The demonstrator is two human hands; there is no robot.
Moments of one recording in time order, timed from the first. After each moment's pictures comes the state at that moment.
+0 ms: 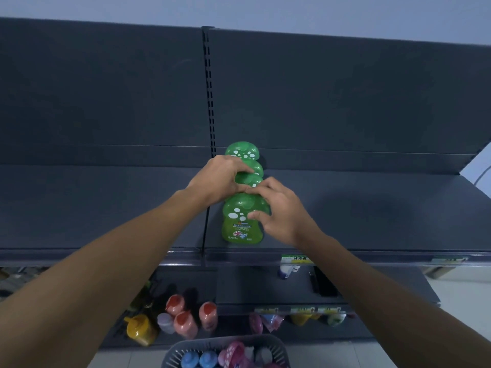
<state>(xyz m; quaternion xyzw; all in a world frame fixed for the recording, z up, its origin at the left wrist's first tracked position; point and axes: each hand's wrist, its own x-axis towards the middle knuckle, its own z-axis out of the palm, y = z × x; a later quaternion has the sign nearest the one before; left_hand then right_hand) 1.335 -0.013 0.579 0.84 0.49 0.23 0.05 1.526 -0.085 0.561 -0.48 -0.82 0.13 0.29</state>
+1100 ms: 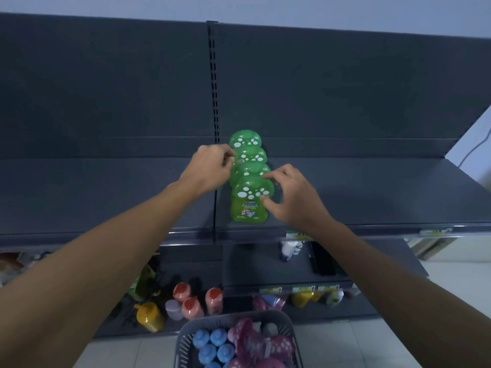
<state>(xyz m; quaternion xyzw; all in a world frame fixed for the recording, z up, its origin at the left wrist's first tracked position) 1.304 -0.066 0.600 0.76 0.58 0.27 0.11 1.520 -0.135 0.575 -0.53 -0.79 0.04 0.30</state>
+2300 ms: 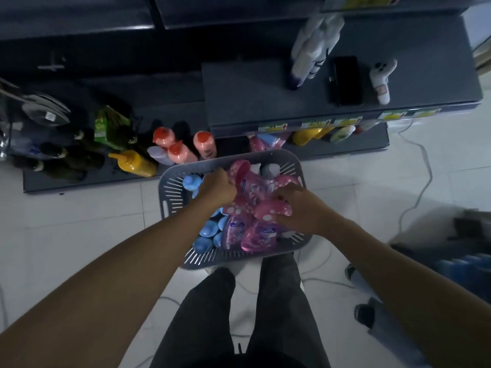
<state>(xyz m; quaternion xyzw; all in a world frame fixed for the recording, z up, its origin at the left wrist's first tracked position) 1.340 -0.259 0.197 0.55 0.70 -0.09 0.44 1.562 -0.316 0.233 -0.57 -0.70 0.42 -0.09</state>
